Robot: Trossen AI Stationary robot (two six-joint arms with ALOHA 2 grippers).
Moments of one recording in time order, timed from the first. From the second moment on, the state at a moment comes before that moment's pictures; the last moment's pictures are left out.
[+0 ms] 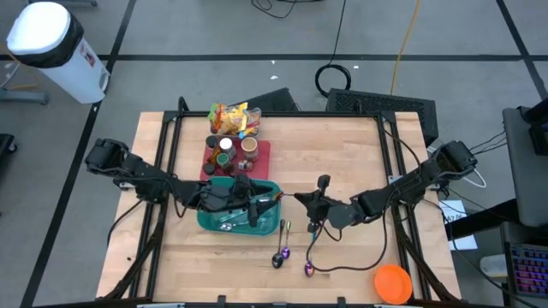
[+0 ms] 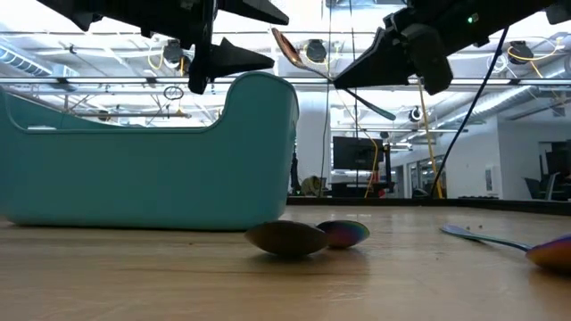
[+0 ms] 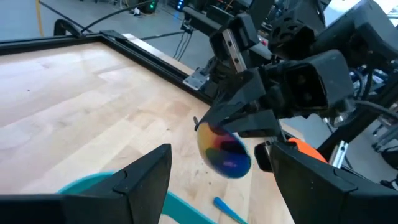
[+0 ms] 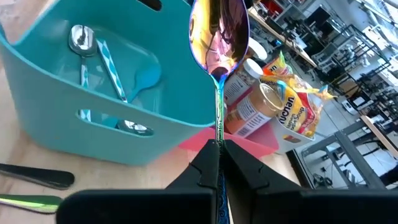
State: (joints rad) left arm -0.29 1.49 0.71 0.60 -0.46 -0.55; right arm 0.42 1.50 0.74 0.31 0.81 -0.27
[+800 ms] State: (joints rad) left arm -0.26 1.49 0.71 0.56 -0.42 -0.51; right arm 0.42 1.50 0.74 0.32 0.81 -0.27
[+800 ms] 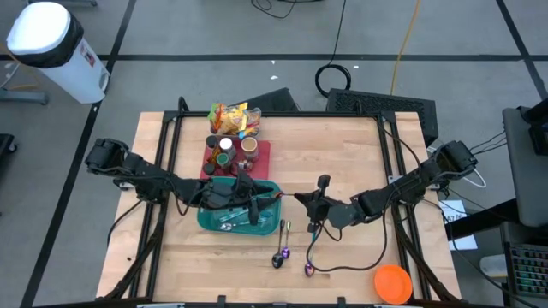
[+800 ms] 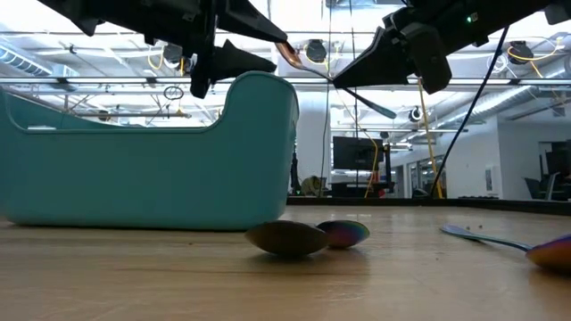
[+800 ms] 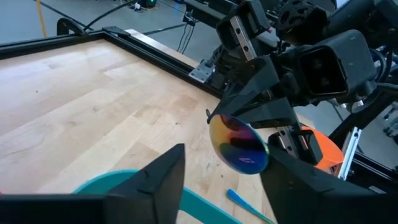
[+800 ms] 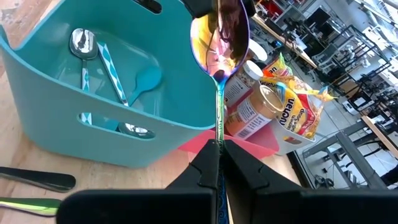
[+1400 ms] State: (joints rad) left arm -0.23 1.49 0.71 0.56 -0.43 -0.51; right arm 0.42 1.50 0.74 0.32 0.81 -0.27
